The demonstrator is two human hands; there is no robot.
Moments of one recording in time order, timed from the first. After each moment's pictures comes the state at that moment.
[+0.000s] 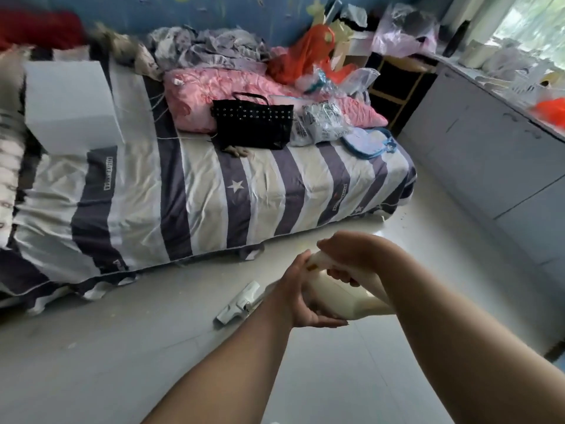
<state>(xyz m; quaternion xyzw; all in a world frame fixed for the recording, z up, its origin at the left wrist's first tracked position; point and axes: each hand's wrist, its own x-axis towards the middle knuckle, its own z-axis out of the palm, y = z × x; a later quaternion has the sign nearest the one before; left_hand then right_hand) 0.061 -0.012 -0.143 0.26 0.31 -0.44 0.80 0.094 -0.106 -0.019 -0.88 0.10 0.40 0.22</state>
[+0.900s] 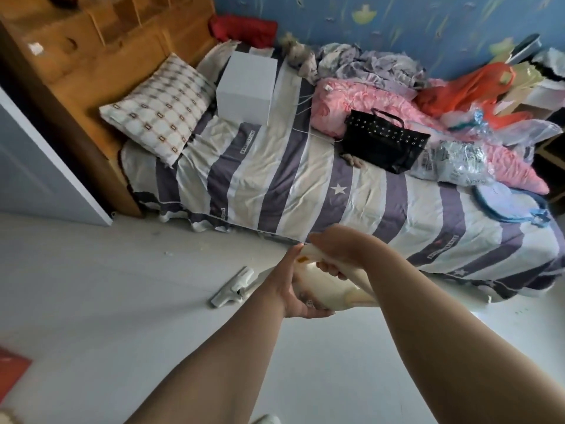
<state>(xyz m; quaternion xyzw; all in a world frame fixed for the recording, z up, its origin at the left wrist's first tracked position) -0.024 0.064 -0.156 0.22 0.41 -0.17 0.87 0.066 0.000 -0.061 -0.87 -0.11 0.45 0.18</state>
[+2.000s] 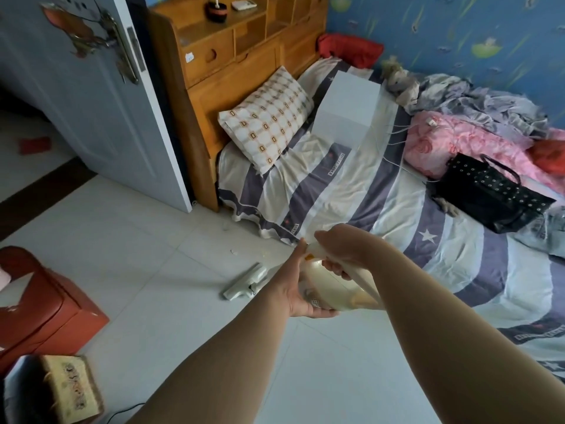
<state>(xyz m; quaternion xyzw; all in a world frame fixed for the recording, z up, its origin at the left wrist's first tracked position) -0.109 0.277 -0.142 0.16 0.43 -0.05 0.89 -0.004 0.242 -0.052 -0.84 -0.23 0.47 0.13</state>
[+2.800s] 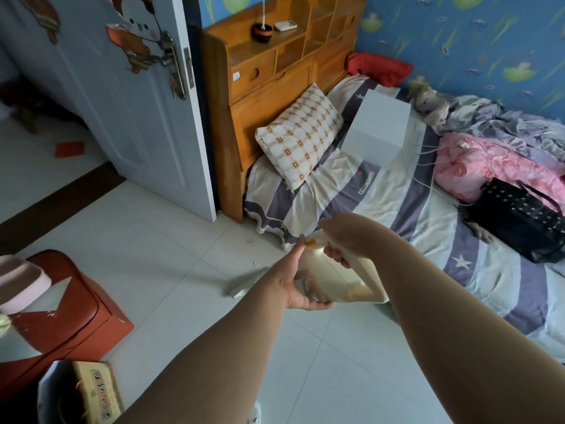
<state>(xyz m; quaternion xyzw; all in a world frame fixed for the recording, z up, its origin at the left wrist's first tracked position) -0.175 0.393 -0.123 0.15 0.43 -0.05 0.89 -0.064 0.360 -0.028 -0.82 -0.20 0.52 0.16</state>
